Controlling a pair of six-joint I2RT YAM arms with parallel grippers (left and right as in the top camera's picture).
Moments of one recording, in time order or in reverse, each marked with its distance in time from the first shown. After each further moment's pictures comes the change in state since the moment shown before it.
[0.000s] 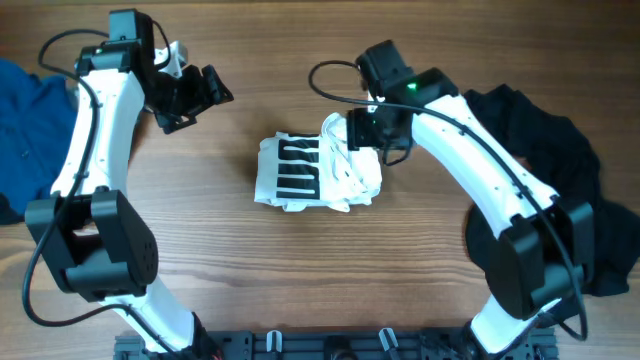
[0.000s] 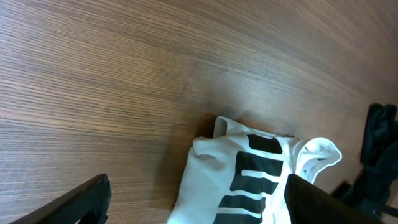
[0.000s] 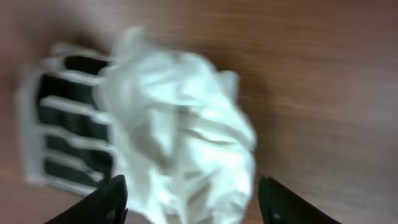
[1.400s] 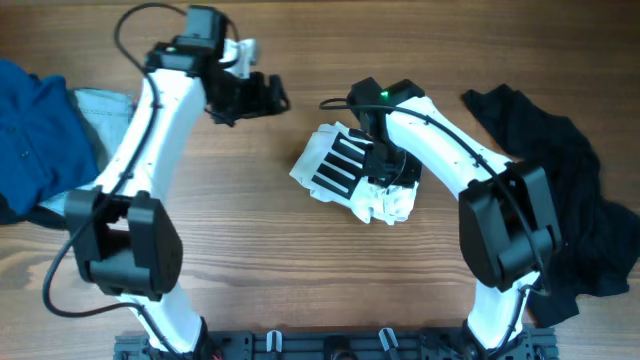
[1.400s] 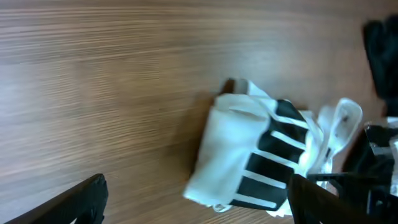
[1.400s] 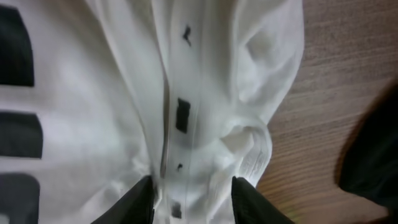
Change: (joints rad) left arm -0.253 0.005 -0.002 0.076 -0.025 0.119; right arm 0.019 0.156 -0.047 -0.273 0.172 0.306
